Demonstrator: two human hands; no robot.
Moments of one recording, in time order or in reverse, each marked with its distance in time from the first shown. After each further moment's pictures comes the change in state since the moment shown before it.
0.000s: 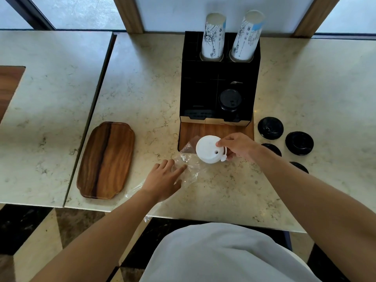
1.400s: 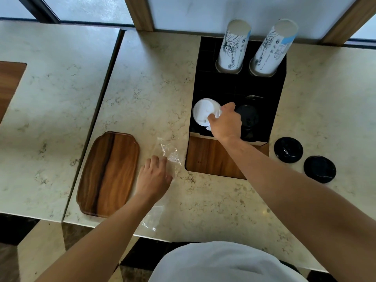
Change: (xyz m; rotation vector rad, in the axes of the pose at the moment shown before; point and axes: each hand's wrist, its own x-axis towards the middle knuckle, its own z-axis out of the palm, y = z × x) left_hand 0.039 -0.049 -0.016 -0.227 0.075 -0.434; right_hand 0.066 -0.124 0.040 -0.214 0.545 -0.268
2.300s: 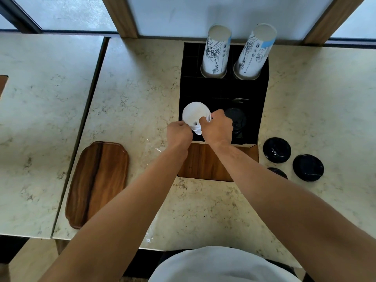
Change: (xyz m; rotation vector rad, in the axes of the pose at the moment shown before) left_hand 0.122 0.125 -0.074 -1.255 0.077 -0.563; right_hand -0.003 0.000 -0.006 0.069 0.038 0.065
